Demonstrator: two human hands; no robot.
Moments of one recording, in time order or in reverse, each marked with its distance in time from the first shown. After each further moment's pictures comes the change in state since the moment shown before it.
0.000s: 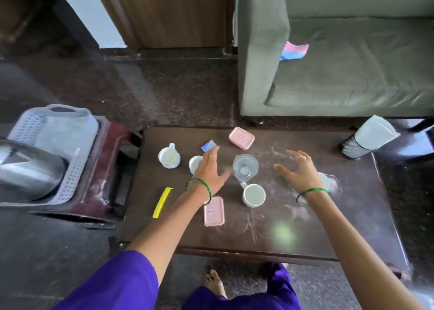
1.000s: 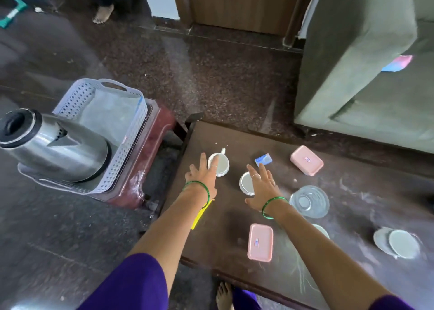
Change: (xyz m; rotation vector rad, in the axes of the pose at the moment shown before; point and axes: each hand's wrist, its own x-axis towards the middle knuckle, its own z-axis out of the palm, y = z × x) left_hand 0.049 -0.149 -0.079 0.488 -0.263 -0.394; right_hand 0.063 -0.099 0.227 -0.610 -0.545 -0.243
